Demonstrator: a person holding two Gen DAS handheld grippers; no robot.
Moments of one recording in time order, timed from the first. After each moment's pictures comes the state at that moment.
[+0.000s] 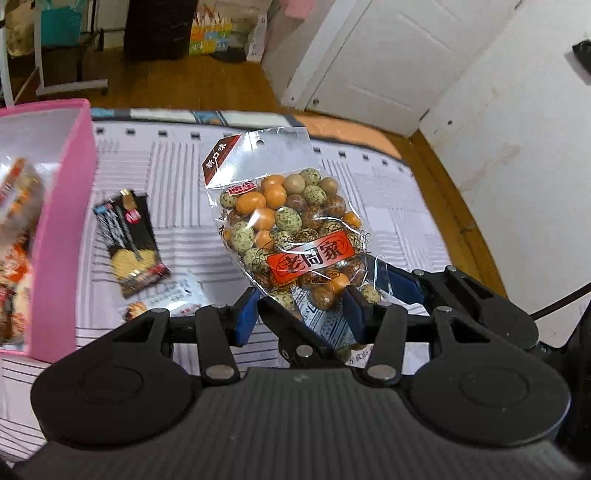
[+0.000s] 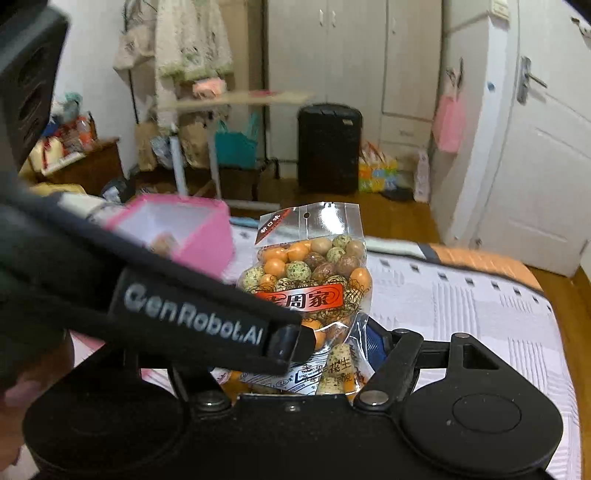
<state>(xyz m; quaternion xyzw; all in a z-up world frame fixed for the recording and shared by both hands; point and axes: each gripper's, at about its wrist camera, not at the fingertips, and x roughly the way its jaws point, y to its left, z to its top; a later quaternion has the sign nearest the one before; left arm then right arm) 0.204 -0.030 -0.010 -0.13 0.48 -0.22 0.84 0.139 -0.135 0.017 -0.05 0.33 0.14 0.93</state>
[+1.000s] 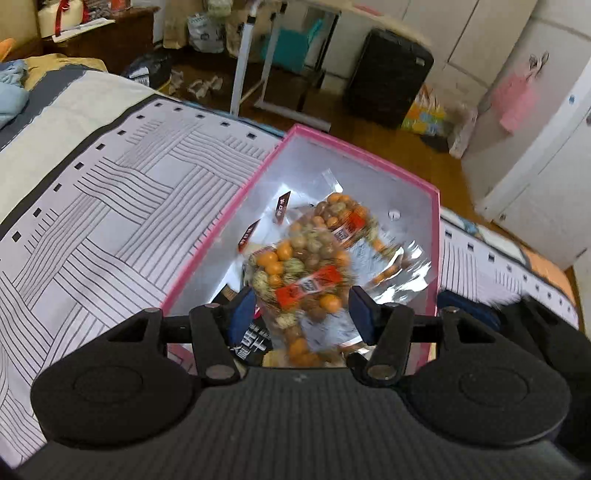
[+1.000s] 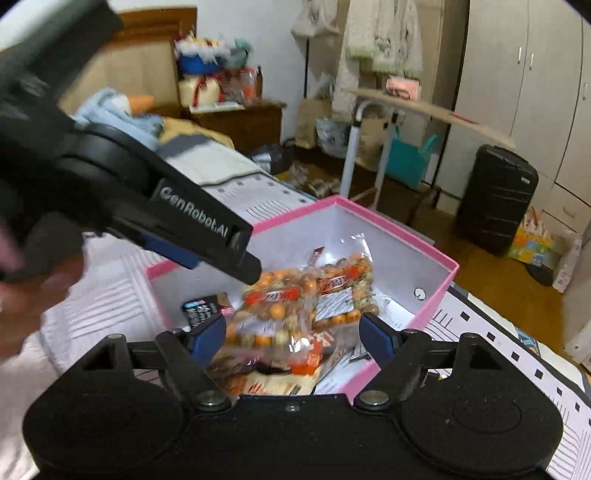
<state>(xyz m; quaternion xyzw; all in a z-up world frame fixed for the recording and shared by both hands) 0.203 0.217 -0.042 -0.20 0.43 0.09 0.88 0.184 0.040 -0.010 -0.17 0.31 0.37 0.86</state>
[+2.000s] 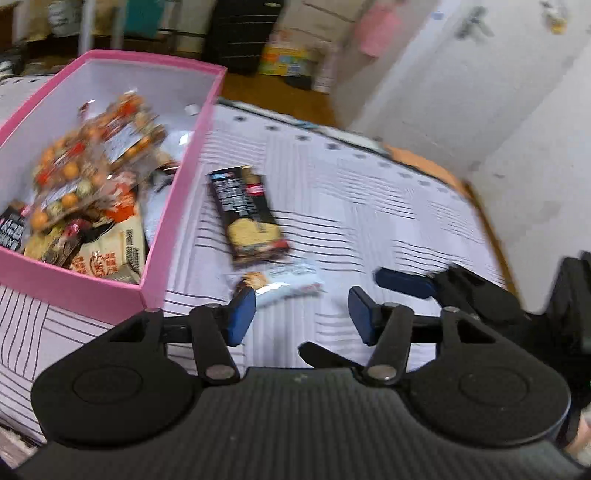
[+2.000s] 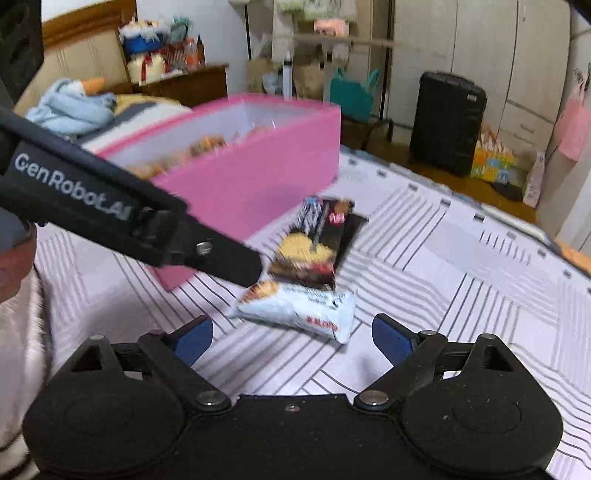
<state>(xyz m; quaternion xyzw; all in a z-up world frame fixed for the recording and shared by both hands) 0.168 0.046 -0.087 -0.17 0.45 -0.10 0.87 0.178 -0.105 -0.105 -0.13 0.39 0.31 0.86</state>
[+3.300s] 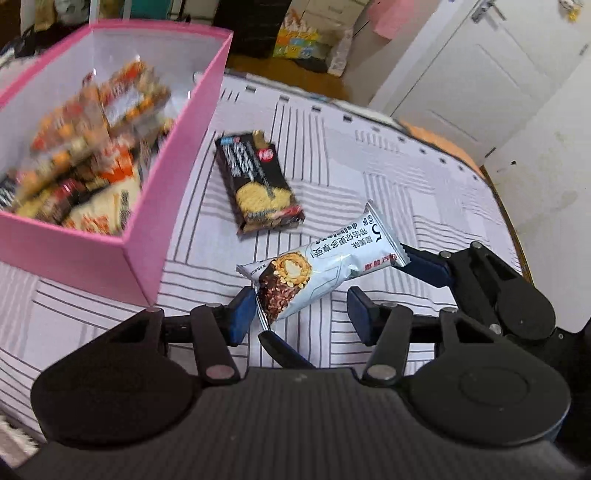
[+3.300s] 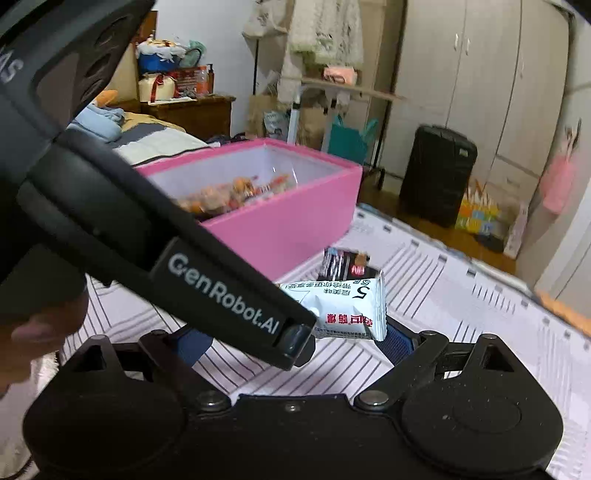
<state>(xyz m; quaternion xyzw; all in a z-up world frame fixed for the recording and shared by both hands) 0.158 0.040 -0.101 -0.17 0.47 -0.11 0.86 0.118 -0.068 -0.069 -0.17 0.29 0.29 0.89</state>
